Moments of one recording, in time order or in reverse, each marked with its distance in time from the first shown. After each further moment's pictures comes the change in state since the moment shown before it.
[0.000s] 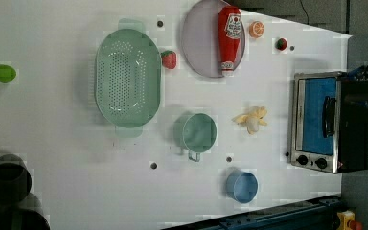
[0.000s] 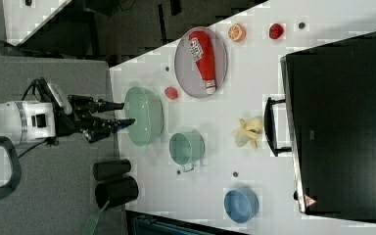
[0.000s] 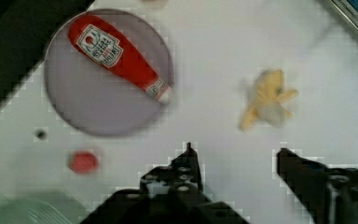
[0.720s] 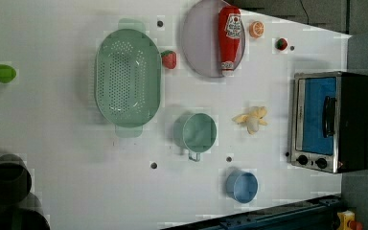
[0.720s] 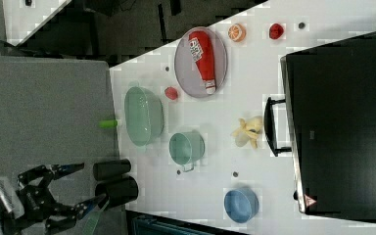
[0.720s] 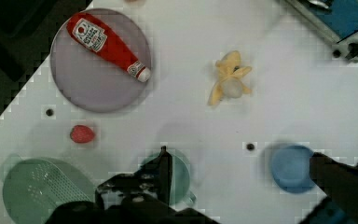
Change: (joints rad) arm -0.004 -0.503 -0.013 -0.270 -0.009 -0.064 0.013
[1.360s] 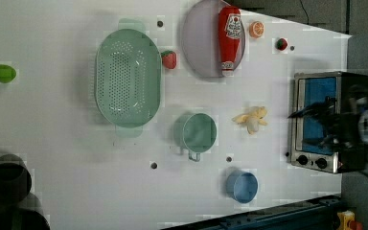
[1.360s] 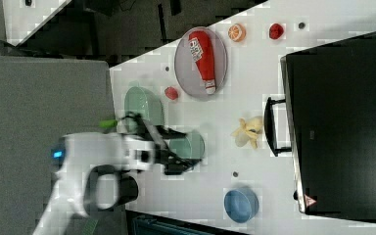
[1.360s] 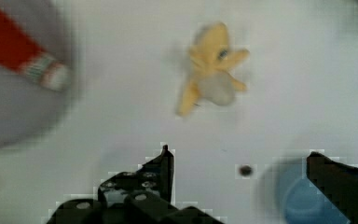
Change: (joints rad) arm -0.013 0.434 -0.068 -0.305 0.000 0.448 0.004
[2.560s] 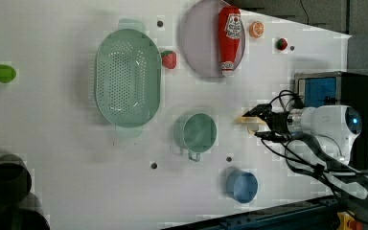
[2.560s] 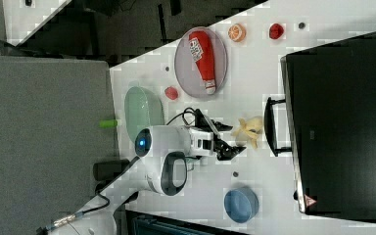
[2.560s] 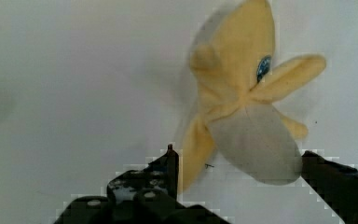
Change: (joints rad) arm -0.024 0.429 0.022 -0.078 -0.008 0.558 0.003
